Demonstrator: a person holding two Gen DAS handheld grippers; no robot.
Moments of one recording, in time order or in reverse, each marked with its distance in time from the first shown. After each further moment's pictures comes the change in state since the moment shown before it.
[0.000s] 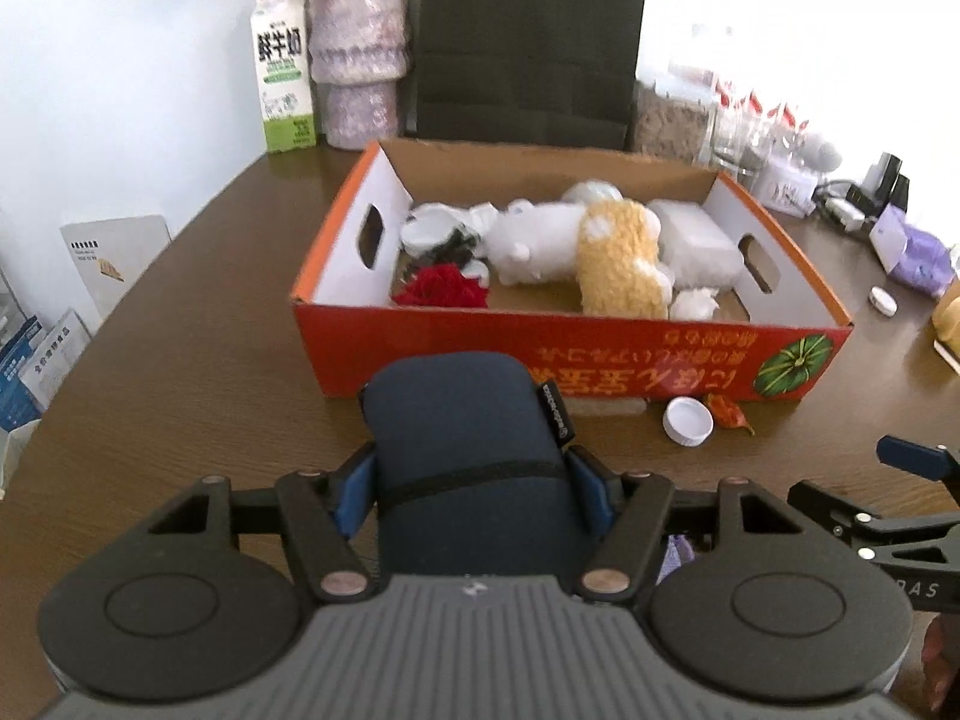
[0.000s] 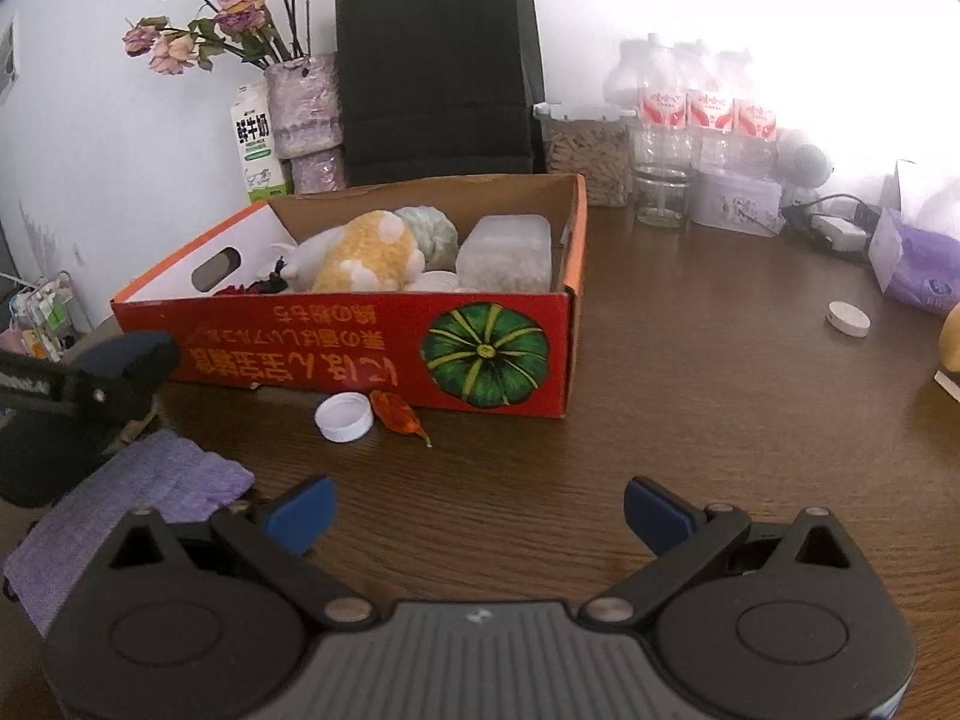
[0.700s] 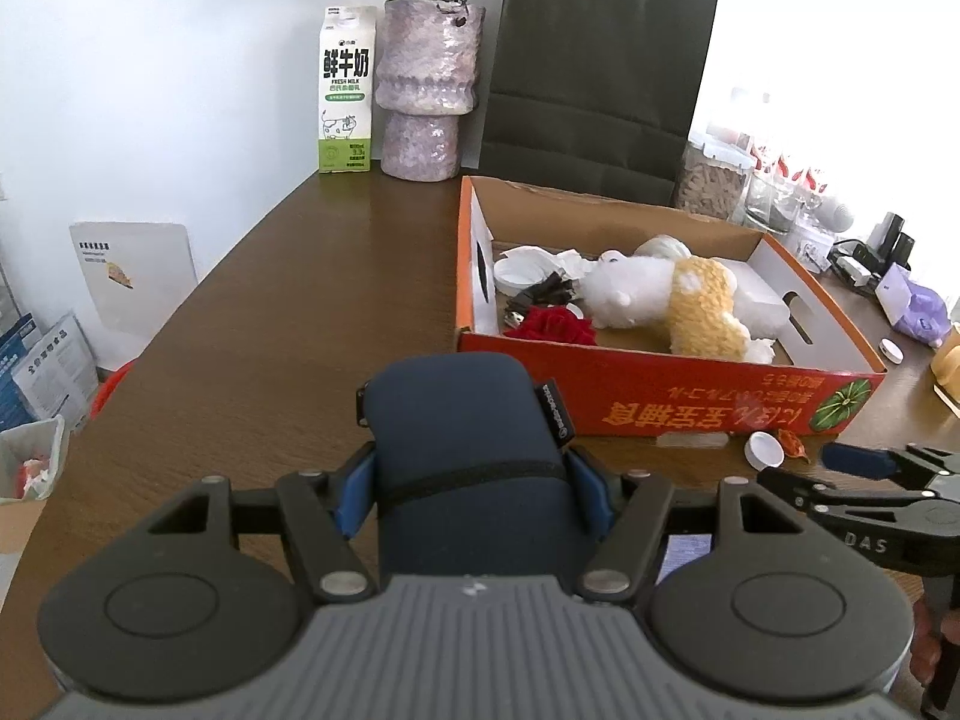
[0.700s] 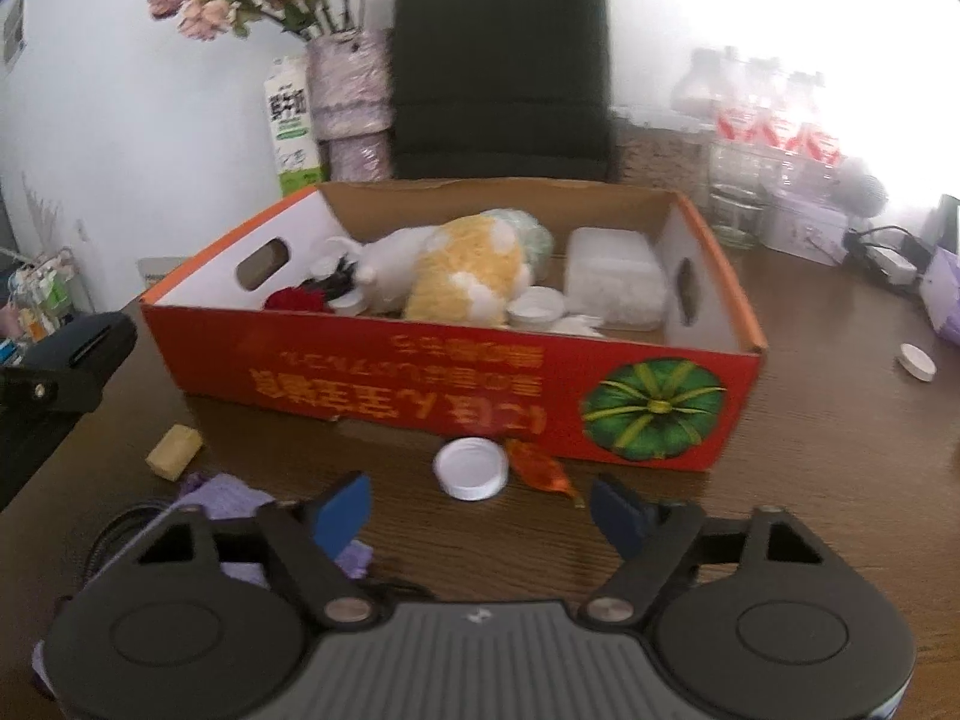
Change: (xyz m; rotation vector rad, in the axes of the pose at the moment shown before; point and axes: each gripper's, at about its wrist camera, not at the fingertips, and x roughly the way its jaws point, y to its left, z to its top) left arm -0.005 0.085 -0.003 -0.049 -0.079 -0.052; right arm 0.038 0.073 0.023 -0.050 0.037 -0.010
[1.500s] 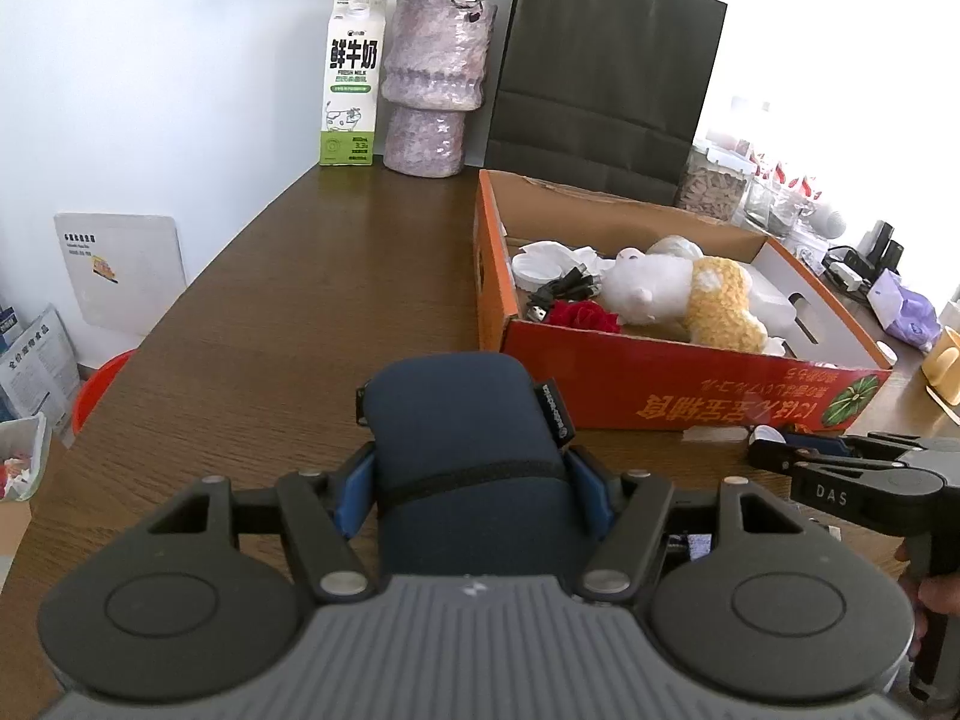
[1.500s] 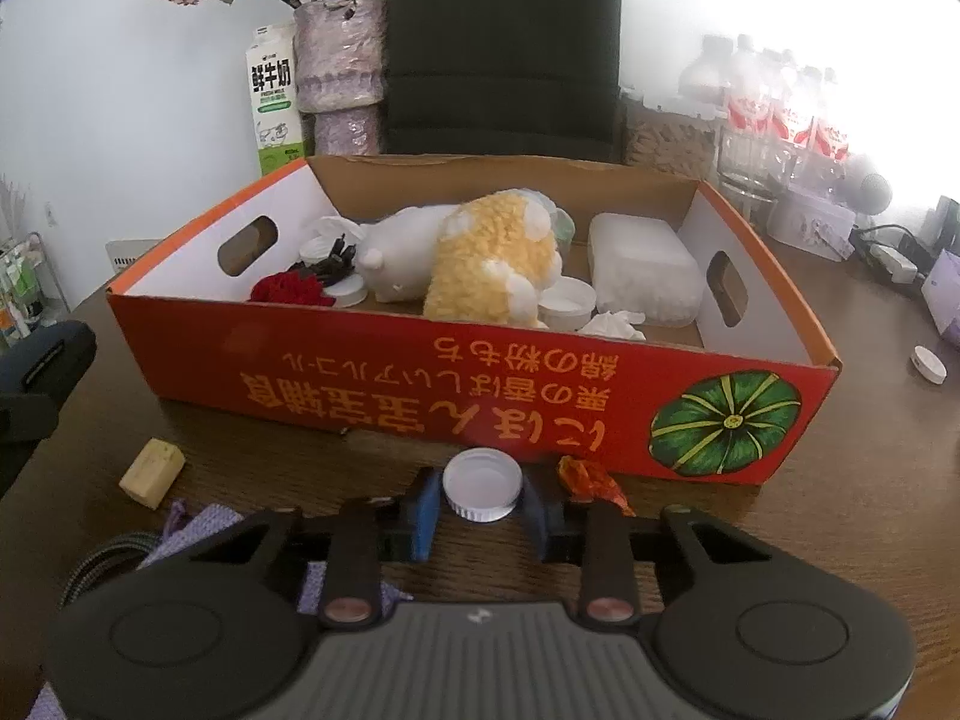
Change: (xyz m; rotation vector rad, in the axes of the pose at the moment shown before) left arm 0.007 0.032 -0.008 -0.013 -0.011 -0.047; right arm 0.029 0.023 0.007 0.003 0.029 -0.073
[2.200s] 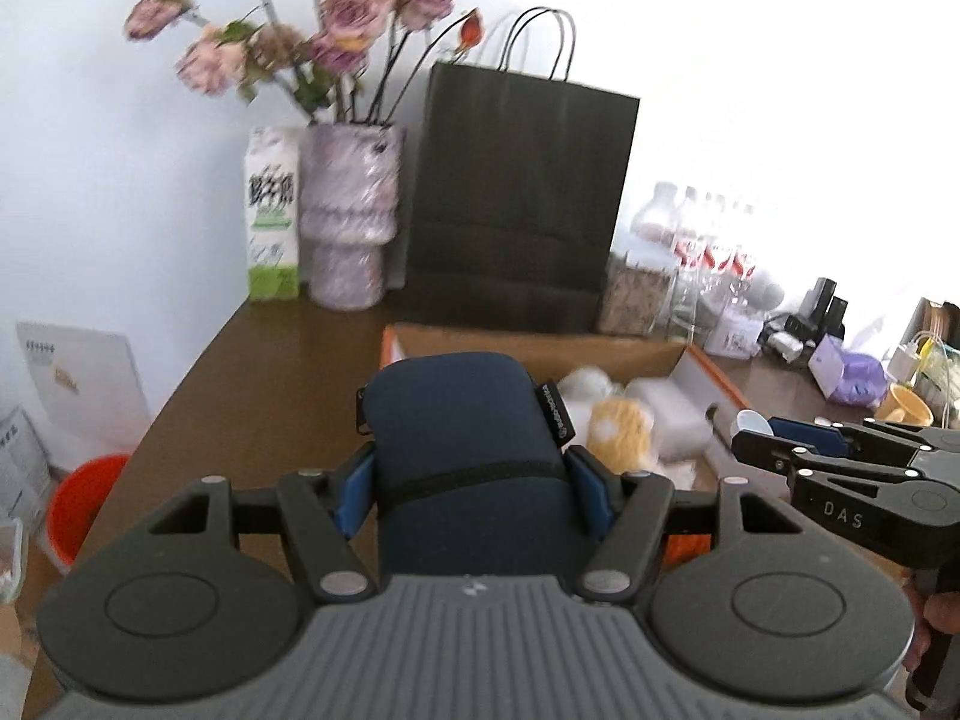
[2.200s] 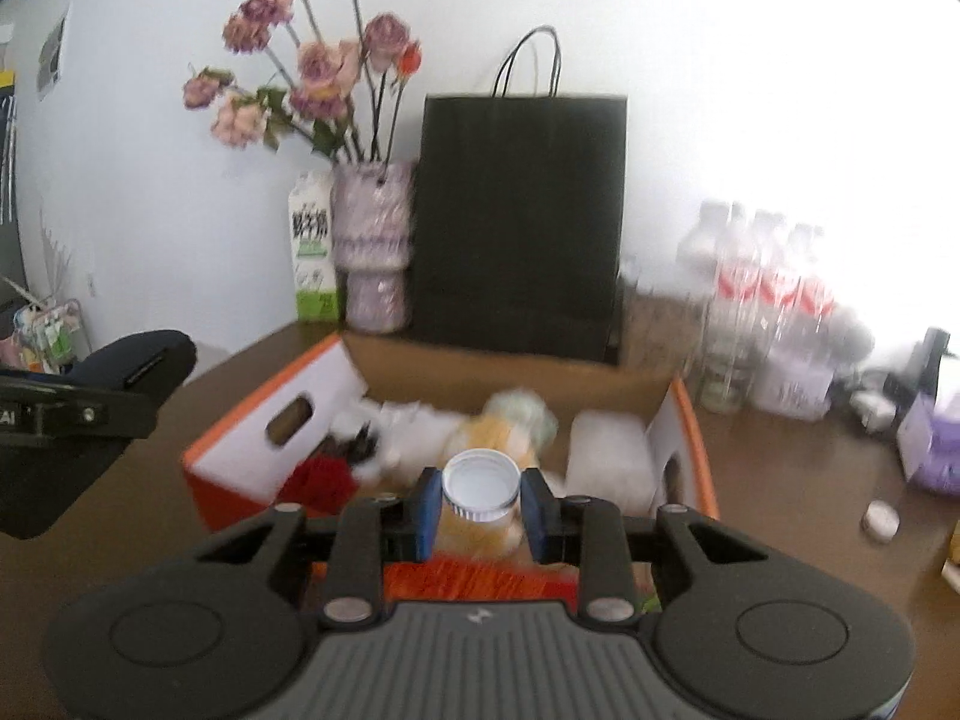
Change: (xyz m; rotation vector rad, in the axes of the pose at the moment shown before) left arm -0.025 -0.061 0.079 0.082 -0.155 -0.069; right arm -0.075 -0.025 0.067 -0.054 -0.262 0.037
